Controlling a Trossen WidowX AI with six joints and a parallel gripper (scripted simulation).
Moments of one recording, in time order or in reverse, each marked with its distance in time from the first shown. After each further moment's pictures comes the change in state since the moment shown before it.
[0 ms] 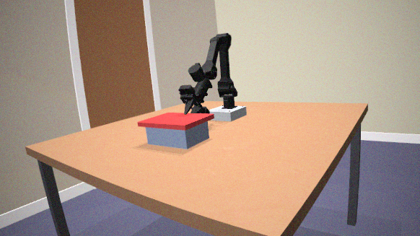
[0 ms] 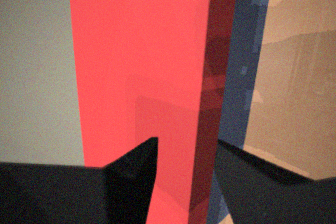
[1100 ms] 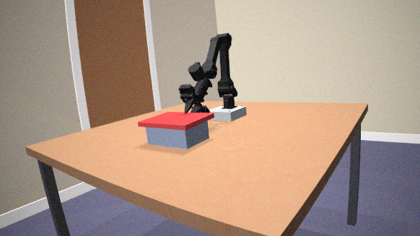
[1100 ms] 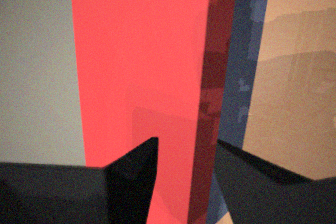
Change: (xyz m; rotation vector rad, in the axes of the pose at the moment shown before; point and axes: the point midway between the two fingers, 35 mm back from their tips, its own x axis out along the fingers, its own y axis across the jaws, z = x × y) arm -0.003 0.002 0.000 0.000 0.000 -0.007
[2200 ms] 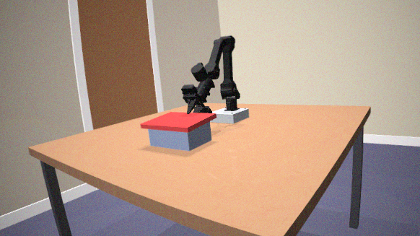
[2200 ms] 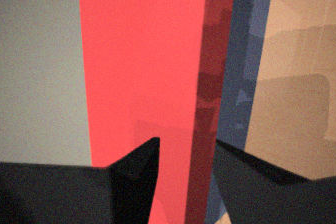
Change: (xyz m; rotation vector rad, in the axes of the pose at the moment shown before) arm -0.005 0.005 0.000 0.000 0.000 0.001
